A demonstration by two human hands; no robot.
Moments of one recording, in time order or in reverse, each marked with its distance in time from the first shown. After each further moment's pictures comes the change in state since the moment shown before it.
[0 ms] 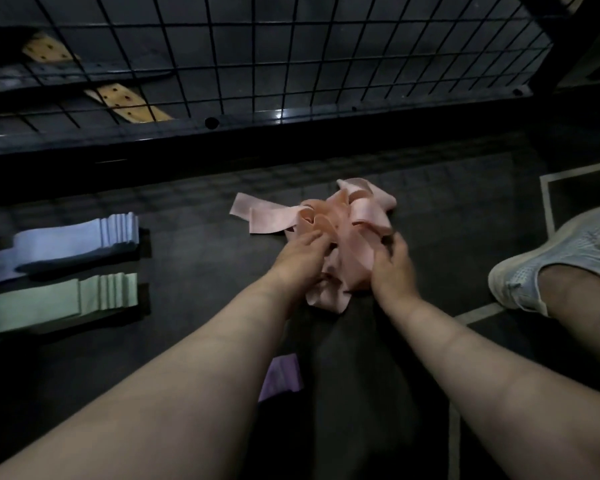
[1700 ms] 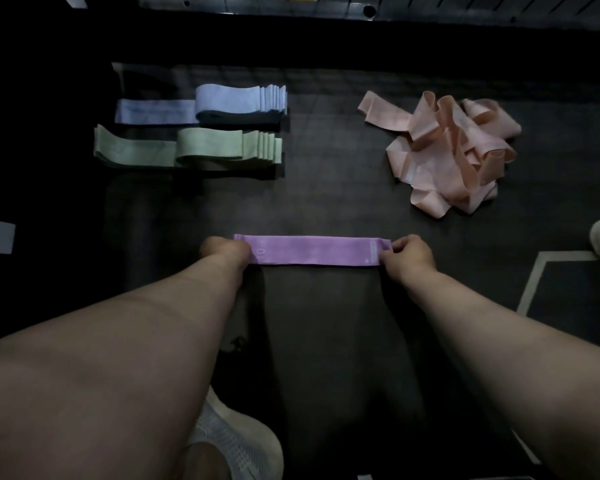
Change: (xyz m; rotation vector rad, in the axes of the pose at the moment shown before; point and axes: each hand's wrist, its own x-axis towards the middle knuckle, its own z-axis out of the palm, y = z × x) left_hand -0.161 -0.171 -0.203 0.000 0.851 -0.509; right_hand -0.182 0.019 0.067 -0.496 -0.274 0.134
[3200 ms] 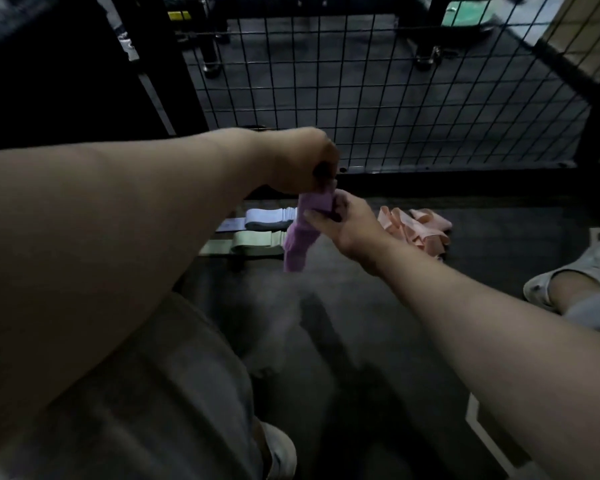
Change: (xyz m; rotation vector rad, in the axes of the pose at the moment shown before) left_hand -0.317 0.165 -0.164 1.162 -0.013 1.631; right_hand -0.222 -0.122 -0.160 0.656 -0.345 -0.915
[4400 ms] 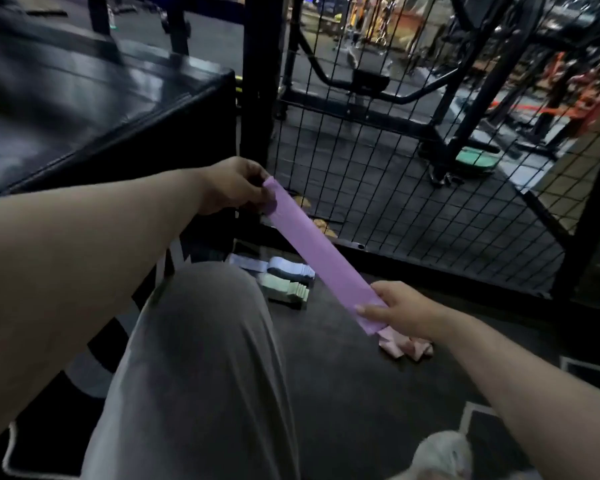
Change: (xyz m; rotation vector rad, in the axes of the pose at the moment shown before) left_hand -0.176 -0.107 -0.028 -1.062 0.451 -0.428; right_hand -0.054 -0.067 -0.026 -0.876 -0.367 0.113
